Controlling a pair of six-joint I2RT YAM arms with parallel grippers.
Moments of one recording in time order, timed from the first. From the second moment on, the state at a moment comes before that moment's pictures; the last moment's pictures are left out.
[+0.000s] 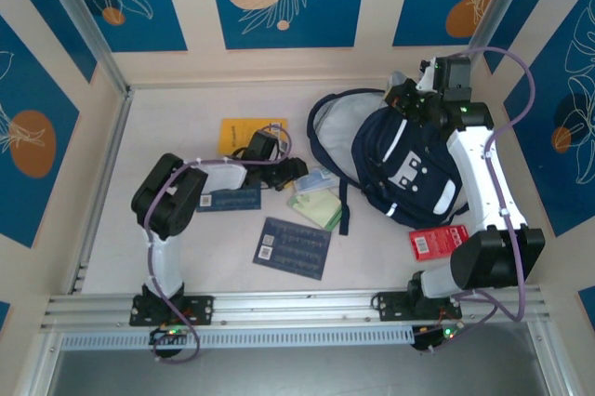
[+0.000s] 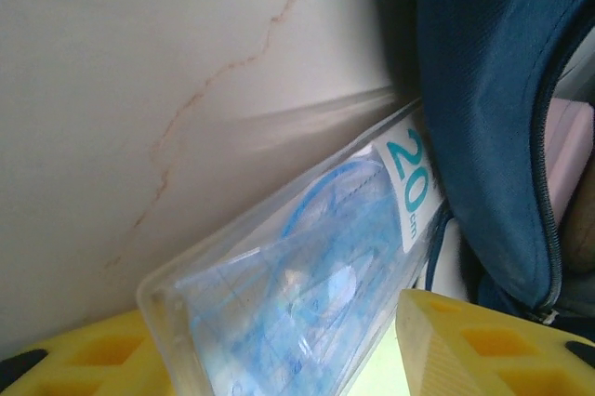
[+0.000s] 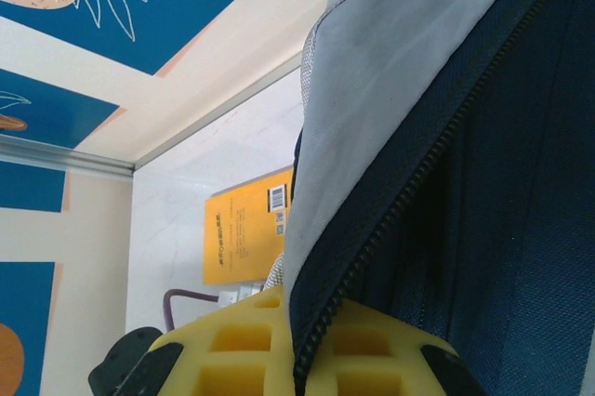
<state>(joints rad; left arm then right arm) -0.56 1.99 1.12 0.06 0.51 -0.93 0.02 1.43 1.49 -0.70 -0.41 0.63</state>
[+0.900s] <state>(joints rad) -0.53 1.63 1.19 -0.35 0.36 -0.77 0.12 1.53 1.63 -0.82 -0.26 0.32</state>
